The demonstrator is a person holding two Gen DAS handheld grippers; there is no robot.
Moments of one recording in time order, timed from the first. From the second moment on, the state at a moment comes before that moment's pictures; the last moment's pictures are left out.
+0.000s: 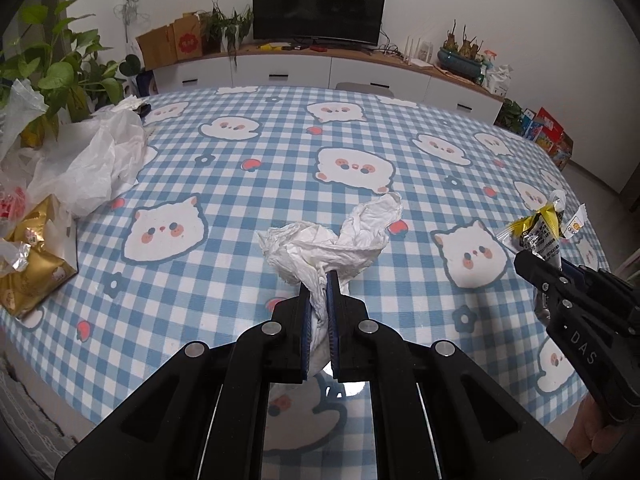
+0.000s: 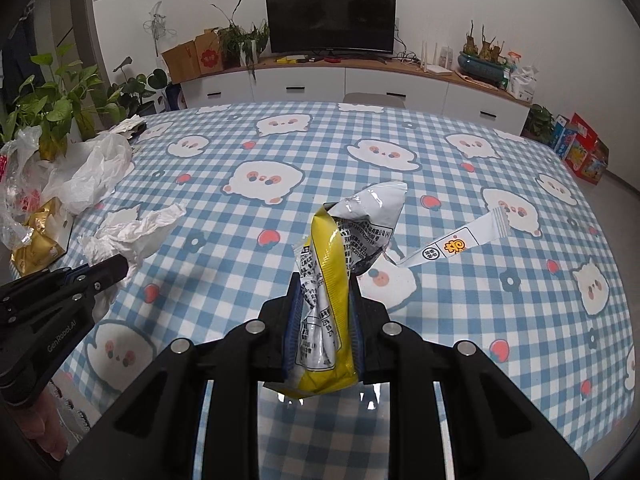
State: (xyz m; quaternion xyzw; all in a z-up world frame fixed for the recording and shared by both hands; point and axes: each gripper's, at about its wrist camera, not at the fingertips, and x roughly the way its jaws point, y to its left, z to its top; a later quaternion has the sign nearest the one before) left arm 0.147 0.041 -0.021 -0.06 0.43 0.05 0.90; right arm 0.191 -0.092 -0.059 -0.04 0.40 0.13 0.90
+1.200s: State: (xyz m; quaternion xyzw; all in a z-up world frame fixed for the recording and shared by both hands) left arm 0.009 0.005 0.000 -0.05 0.41 0.03 0.91; right arm 0.053 -0.124 -0.043 -0.03 0.39 0.13 0.91
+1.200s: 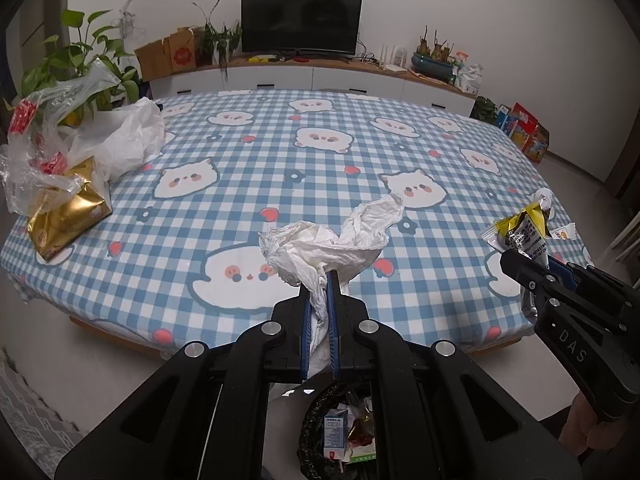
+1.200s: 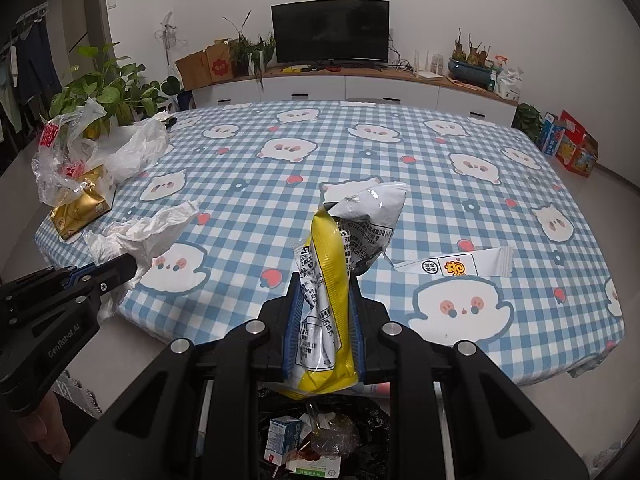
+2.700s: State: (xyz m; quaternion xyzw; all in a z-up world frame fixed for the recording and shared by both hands) left arm -0.091 -0.008 -0.156 -0.07 0.53 0.06 0.84; right arm -0.043 -0.121 -0.195 -0.04 0.51 0.14 0.85
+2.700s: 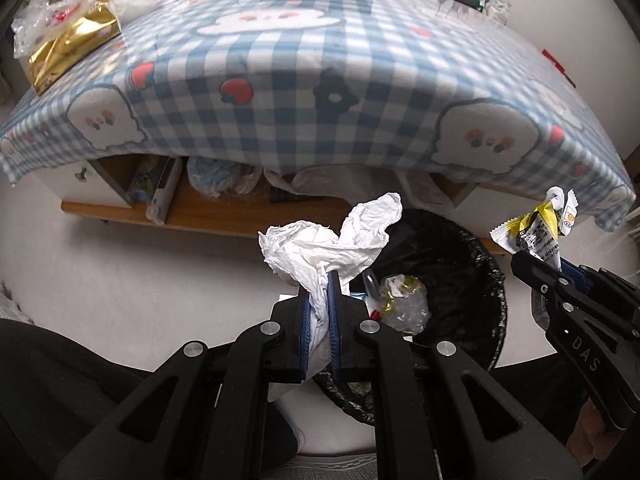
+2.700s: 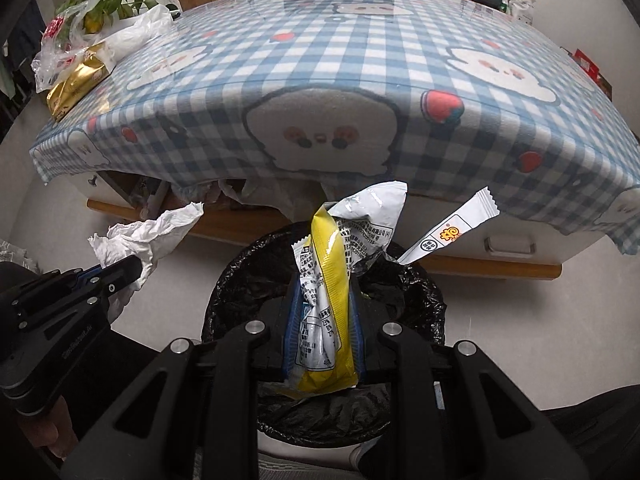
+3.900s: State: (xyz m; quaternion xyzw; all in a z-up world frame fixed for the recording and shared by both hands) left arm -0.059 -0.104 -0.178 -0.04 0.55 -0.01 0.83; right arm -0.037 -0.233 -0.196 0.00 0.51 0.04 0.86
